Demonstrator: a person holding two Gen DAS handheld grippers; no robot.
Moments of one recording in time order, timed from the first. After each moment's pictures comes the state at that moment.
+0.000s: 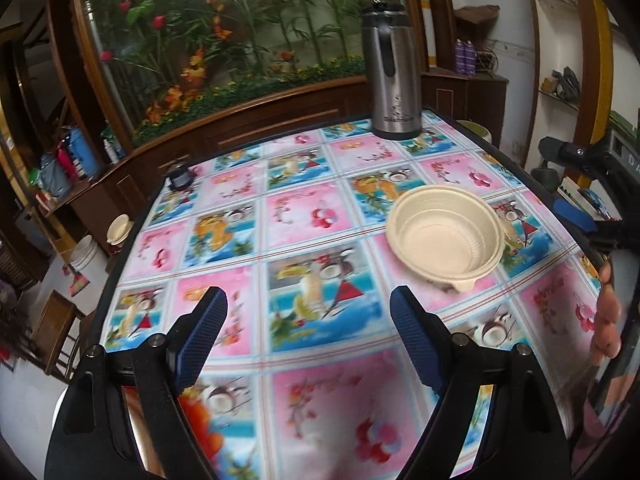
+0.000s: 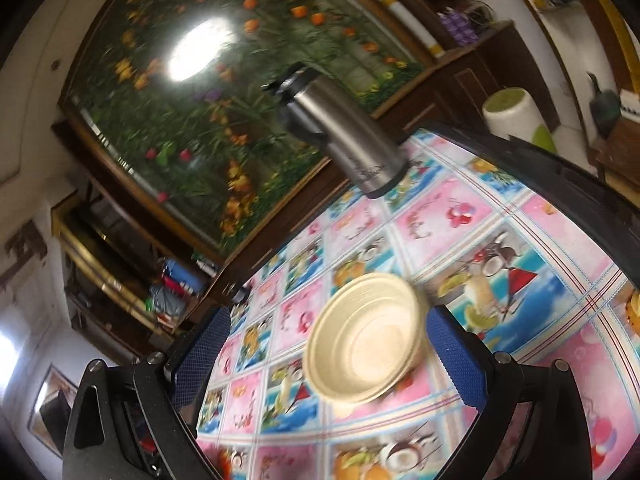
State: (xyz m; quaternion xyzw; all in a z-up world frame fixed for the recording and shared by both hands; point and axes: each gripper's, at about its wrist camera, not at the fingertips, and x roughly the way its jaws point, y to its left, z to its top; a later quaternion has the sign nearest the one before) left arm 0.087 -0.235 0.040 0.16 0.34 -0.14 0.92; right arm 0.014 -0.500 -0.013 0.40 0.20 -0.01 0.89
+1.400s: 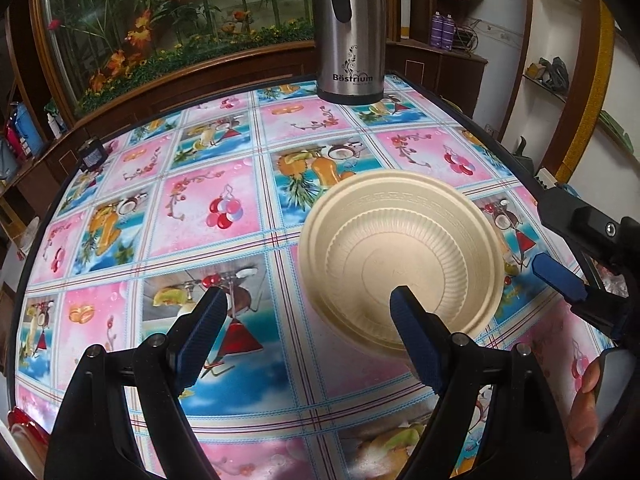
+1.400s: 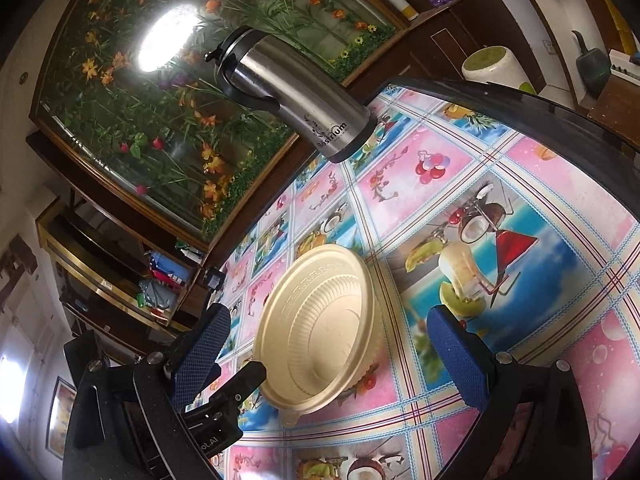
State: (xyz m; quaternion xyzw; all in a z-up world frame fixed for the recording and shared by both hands) left arm 0.155 -0.316 -0.026 0.13 0.41 -0.20 0.88; right arm 0.041 -0.513 -0.066 0.43 0.25 -0.02 0.87
